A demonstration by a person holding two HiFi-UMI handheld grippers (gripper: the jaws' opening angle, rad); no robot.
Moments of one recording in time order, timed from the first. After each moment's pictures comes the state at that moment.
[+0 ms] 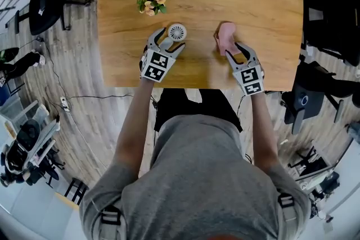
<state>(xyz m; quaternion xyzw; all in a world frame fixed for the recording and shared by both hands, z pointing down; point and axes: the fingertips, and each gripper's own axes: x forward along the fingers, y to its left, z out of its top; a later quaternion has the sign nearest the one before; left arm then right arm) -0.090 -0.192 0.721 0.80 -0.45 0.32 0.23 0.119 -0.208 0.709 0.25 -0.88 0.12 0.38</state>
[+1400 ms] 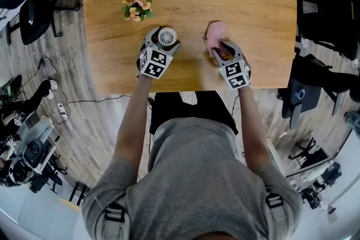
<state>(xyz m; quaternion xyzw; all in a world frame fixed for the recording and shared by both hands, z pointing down) -0.068 -0.215 0.772 0.80 -0.43 0.35 0.22 0.118 -0.209 0.770 0.25 -0.86 0.15 0.41</state>
